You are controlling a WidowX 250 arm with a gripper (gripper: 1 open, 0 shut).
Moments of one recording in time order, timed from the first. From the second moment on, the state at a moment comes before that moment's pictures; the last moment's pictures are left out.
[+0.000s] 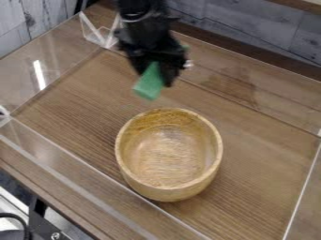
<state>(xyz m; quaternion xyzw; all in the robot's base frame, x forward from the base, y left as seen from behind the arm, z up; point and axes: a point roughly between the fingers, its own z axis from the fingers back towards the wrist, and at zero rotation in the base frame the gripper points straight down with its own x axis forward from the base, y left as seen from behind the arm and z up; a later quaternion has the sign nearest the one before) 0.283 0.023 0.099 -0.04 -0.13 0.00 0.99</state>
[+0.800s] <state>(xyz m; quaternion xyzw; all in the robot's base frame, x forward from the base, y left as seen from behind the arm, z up) 0.306 0.044 0.089 -0.02 -0.15 0.05 0.99</state>
